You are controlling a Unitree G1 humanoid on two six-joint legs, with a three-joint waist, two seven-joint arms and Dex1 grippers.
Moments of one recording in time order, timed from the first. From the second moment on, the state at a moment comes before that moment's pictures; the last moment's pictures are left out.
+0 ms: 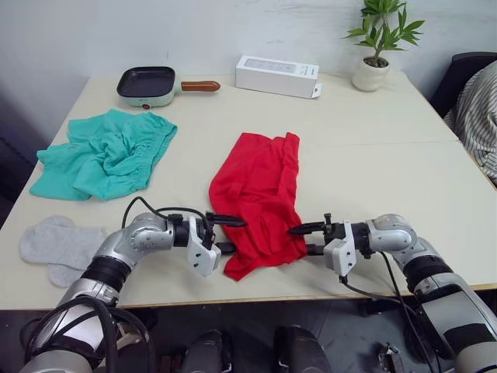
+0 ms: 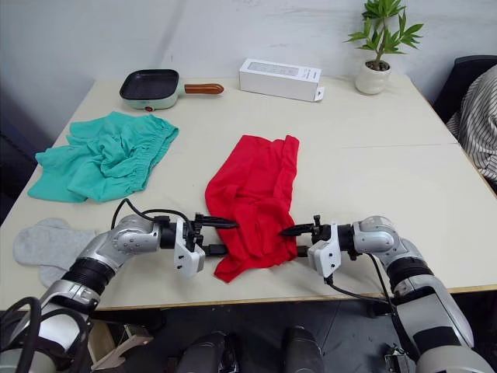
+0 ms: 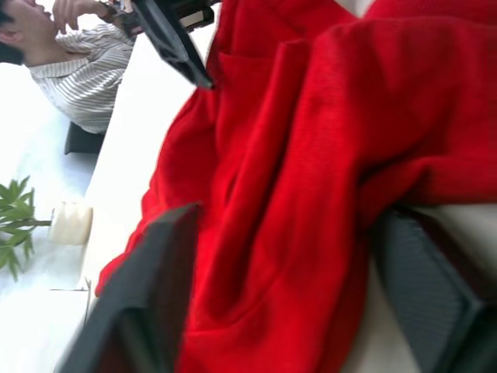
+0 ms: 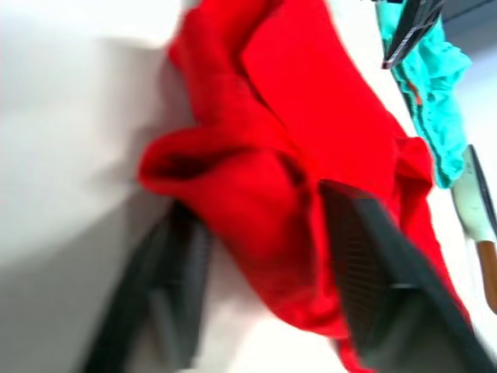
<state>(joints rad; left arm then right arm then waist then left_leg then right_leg) -0.62 0.61 -0.36 0.61 0.40 -1.12 -0.60 -0.69 -0.61 0.36 0.96 -0.17 -1.37 0.94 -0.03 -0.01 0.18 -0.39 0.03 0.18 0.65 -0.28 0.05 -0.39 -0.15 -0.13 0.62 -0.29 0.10</state>
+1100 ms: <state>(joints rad) -0.21 0.94 -0.41 0.01 -0.11 -0.79 -0.93 -0.05 -1.16 0.33 -0.16 0.40 -0.44 1.18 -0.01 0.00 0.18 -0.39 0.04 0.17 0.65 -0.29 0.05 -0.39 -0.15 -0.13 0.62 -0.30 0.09</state>
